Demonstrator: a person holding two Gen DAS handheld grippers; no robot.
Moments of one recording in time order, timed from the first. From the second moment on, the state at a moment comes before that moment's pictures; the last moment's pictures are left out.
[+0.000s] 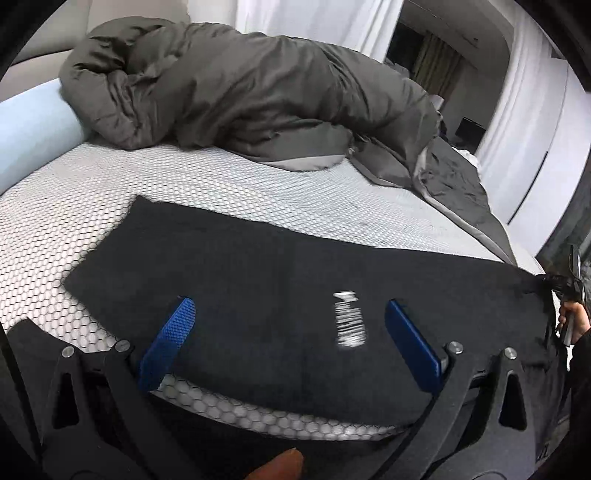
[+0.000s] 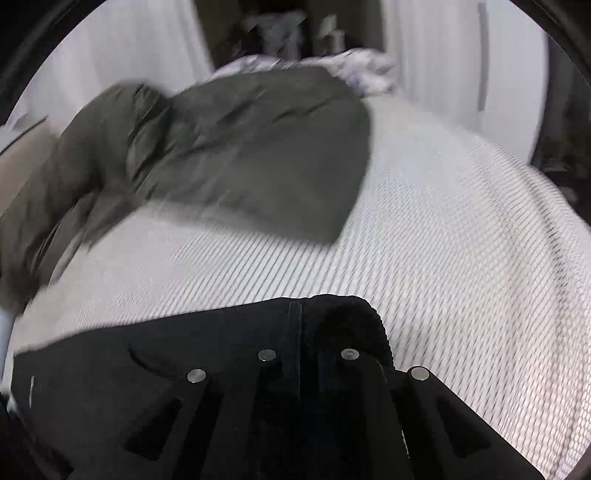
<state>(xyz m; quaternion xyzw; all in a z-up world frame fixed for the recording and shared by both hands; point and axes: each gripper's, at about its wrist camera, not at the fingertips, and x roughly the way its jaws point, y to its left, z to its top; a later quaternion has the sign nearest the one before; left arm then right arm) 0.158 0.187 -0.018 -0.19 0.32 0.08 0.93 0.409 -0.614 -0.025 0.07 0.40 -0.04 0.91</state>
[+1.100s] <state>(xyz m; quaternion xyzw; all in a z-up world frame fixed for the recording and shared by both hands) 0.192 0.327 -0.064 -0.38 0.35 0.21 0.83 0.140 -0.621 -0.035 0.26 0.30 -0.07 0.91</state>
